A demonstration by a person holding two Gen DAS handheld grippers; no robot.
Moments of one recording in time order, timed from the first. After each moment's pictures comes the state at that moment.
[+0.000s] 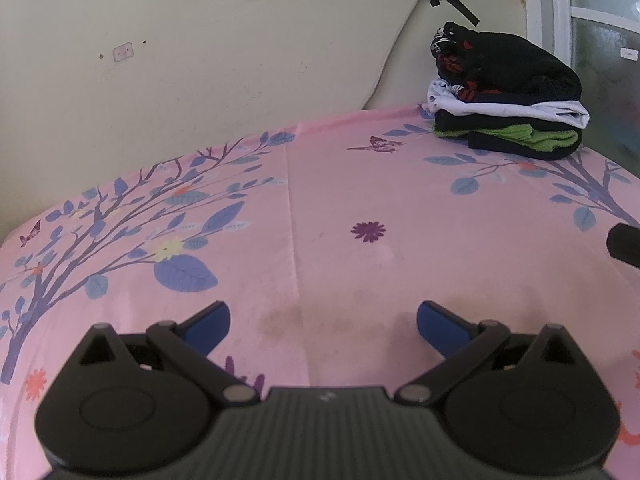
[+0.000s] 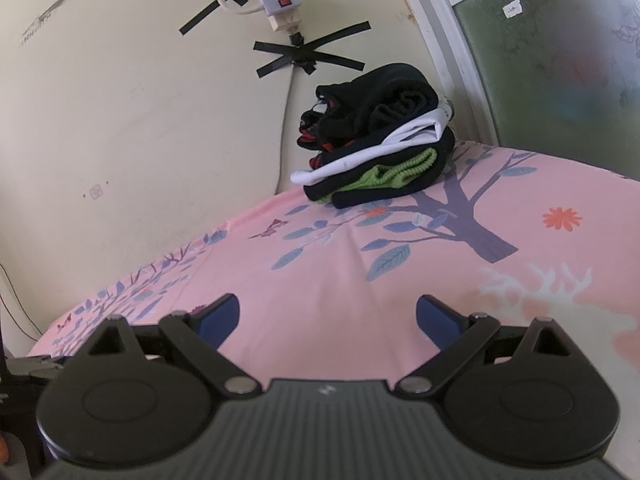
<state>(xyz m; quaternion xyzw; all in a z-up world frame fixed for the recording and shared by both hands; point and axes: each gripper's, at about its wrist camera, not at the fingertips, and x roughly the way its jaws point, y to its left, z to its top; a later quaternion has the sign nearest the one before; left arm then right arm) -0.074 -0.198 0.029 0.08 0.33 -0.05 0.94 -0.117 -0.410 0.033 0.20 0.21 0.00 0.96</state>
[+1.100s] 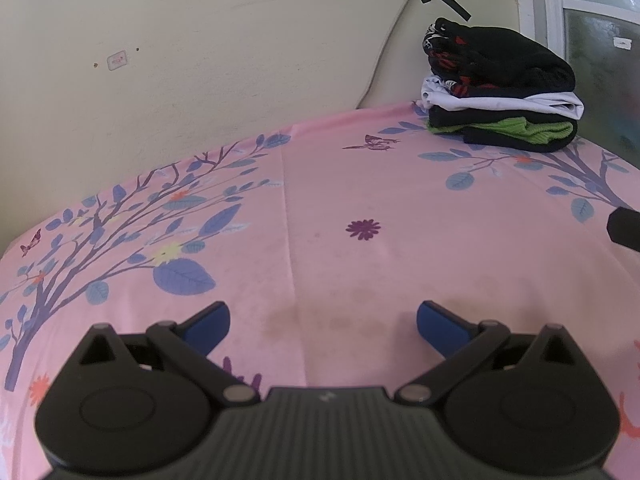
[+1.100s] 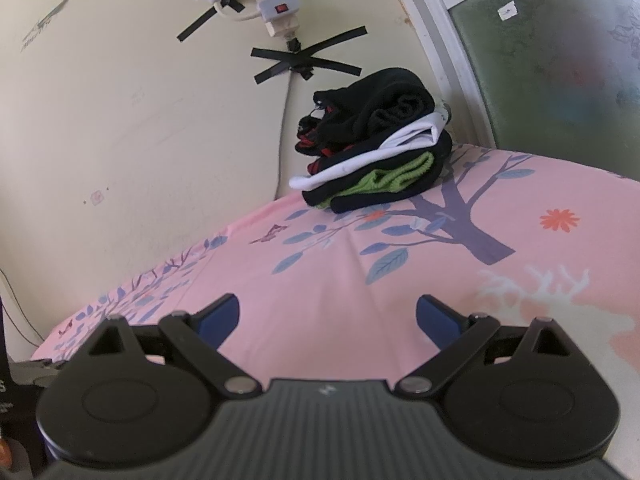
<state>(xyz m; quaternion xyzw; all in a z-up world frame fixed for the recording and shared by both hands) -0.077 -0.203 0.028 0.10 0.33 -0.06 0.94 -0.119 -0.411 0.034 0.20 0.20 0.00 0.96</state>
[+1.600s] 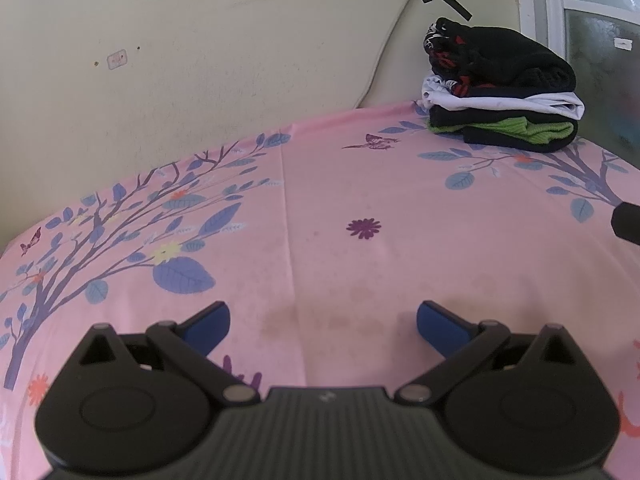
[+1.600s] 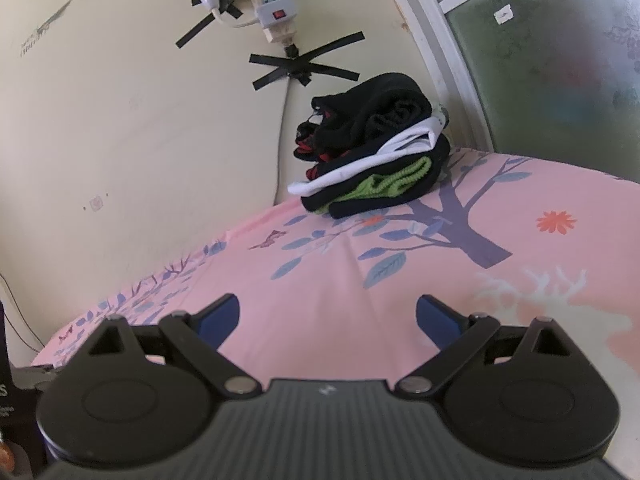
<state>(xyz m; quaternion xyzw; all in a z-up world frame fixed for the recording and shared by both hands) -0.078 -0.202 0.028 0.10 0.33 -0.06 0.94 -0.120 -0.412 0.034 0.21 0.19 0.00 0.96</state>
